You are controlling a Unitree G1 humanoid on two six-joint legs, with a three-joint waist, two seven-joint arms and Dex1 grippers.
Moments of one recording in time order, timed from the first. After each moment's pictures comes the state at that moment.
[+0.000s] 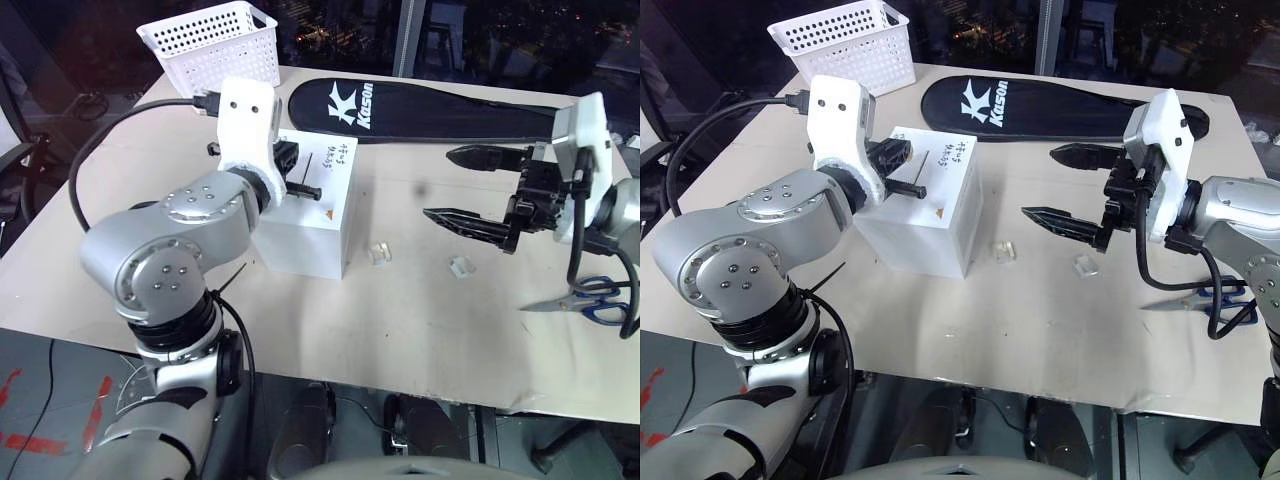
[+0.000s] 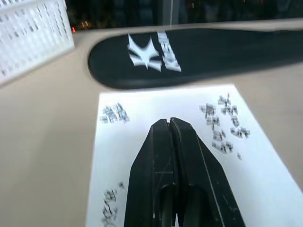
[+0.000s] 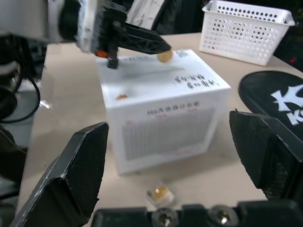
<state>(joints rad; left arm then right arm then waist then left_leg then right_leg) -0.84 0.33 0.24 -0.63 -0.74 1.61 0.32 -0.57 -0.91 -0.11 -0.50 0.89 0.77 0.76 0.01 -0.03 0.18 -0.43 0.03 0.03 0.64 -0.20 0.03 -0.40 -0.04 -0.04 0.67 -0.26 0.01</state>
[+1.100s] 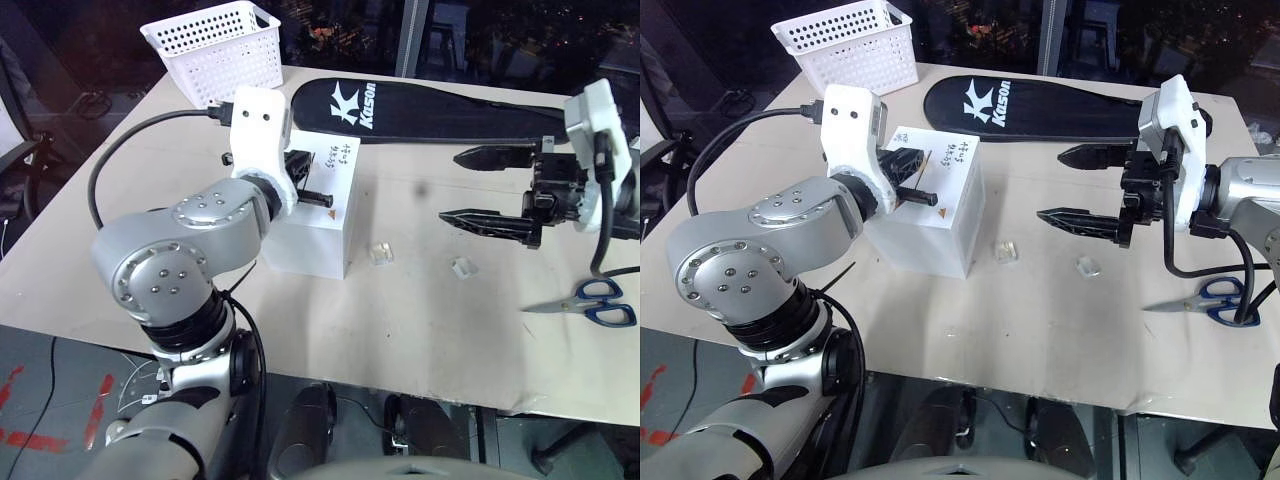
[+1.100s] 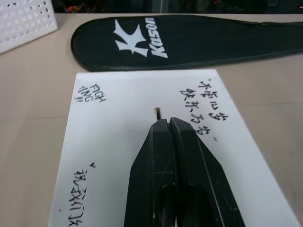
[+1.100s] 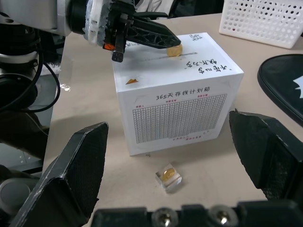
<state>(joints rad) -0.82 0.25 0.27 -0.64 -0.88 1.61 0.47 -0.64 -0.97 -0.13 -0.43 0.88 0.86 0.91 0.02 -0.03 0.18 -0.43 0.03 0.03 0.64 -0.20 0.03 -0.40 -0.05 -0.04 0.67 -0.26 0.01</state>
